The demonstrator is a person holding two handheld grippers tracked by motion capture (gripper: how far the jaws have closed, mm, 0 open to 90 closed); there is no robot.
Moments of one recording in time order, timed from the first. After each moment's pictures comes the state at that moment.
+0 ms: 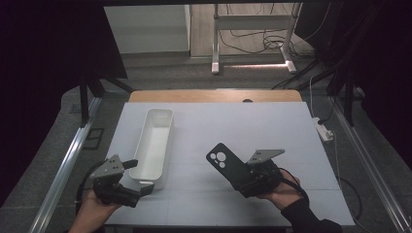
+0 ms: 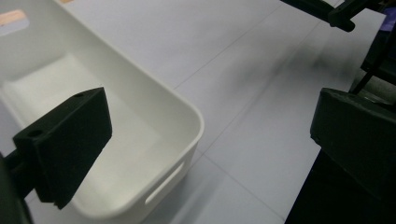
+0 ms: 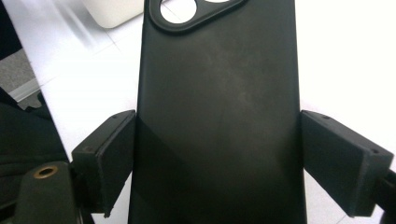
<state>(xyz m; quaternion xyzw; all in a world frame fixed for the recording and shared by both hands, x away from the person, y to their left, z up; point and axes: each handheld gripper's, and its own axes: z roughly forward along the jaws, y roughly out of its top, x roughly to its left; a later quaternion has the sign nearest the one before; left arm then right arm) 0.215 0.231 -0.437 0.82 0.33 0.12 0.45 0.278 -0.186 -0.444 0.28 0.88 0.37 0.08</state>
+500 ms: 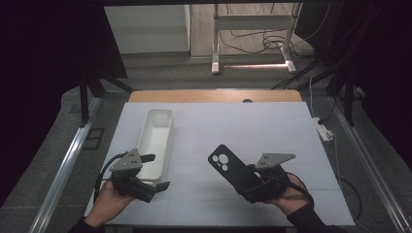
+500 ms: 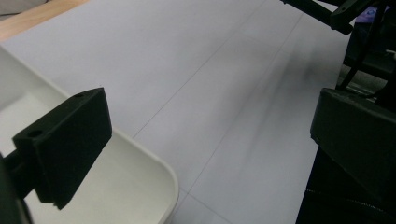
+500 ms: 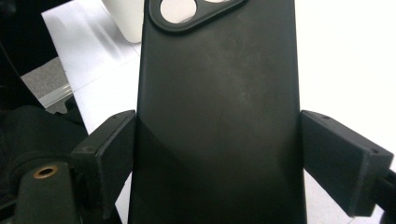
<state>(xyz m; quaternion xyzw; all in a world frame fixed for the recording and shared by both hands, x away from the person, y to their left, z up) 0.236 0.199 -0.432 0.84 0.28 0.11 0.46 0.264 -0.199 -0.435 0.27 0.87 0.41 0.06</state>
